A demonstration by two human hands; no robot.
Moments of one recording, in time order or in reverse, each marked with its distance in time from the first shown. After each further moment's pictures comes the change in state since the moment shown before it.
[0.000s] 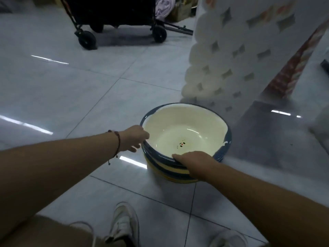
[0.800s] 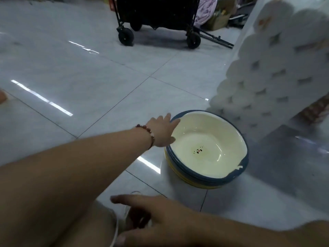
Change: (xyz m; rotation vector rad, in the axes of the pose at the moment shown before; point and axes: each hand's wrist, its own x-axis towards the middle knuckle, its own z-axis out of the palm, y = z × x) left_hand -0.046 -0.008 -0.027 0.994 0.296 0.451; right_hand -0.096 -0.182 -0.087 0.898 -0.313 -0.487
